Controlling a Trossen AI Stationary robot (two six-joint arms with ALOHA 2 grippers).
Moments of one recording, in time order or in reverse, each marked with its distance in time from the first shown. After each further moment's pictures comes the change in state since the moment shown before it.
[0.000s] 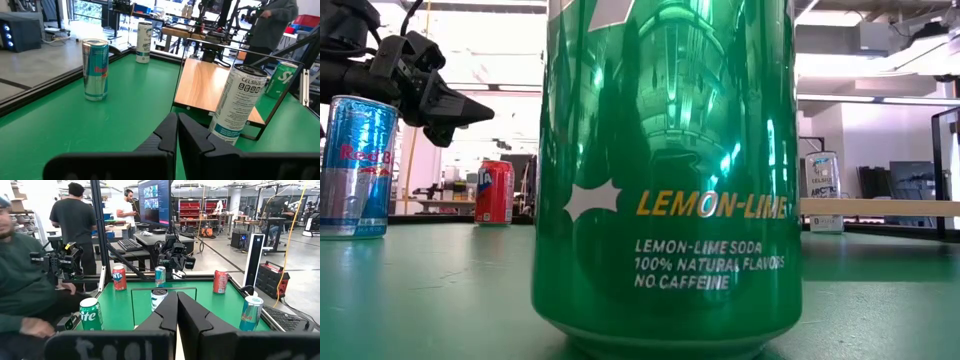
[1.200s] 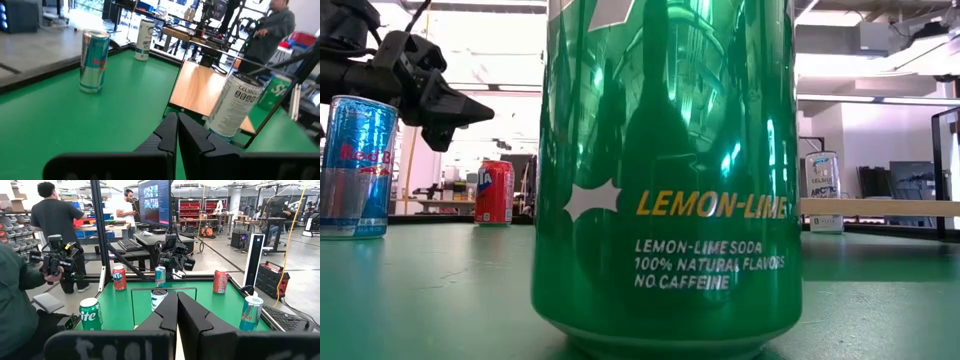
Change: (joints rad) left arm 0.000 0.000 0.000 0.000 0.000 -0.135; right arm 0.000 0.000 0.000 0.000 0.000 0.000
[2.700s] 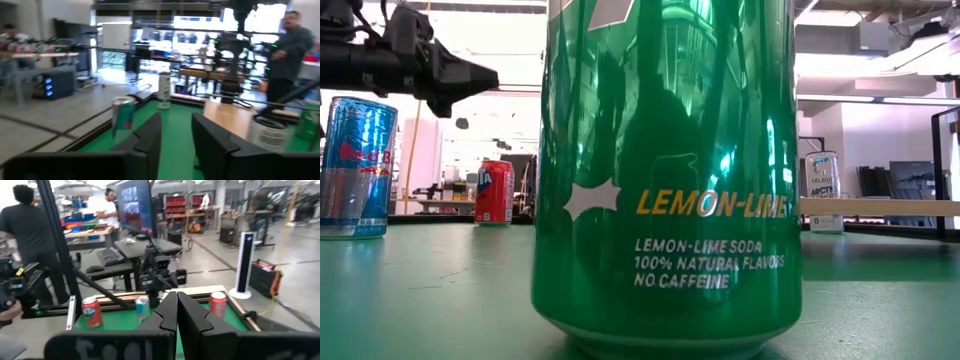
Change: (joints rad) left arm 0.000 0.008 0.029 0.200 -0.108 0.273; right arm 0.035 0.779 0.075 0.690 0.095 0.036
